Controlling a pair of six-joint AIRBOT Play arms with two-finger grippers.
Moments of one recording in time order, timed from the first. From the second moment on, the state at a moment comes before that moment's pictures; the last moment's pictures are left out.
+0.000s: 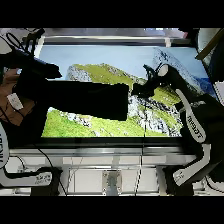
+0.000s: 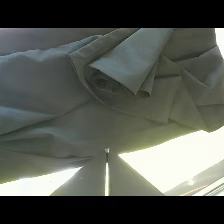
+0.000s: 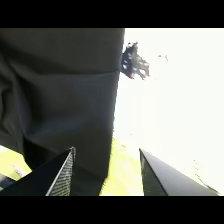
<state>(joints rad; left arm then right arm) 0.03 -1.43 1.73 1.14 -1.46 -1.21 0.14 -1.75 1.48 -1.02 1.18 1.56</state>
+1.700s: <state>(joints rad) -0.06 -1.32 1.73 1.03 -1.52 -1.26 -0.06 -1.51 1.43 -0.78 1.47 1.40</state>
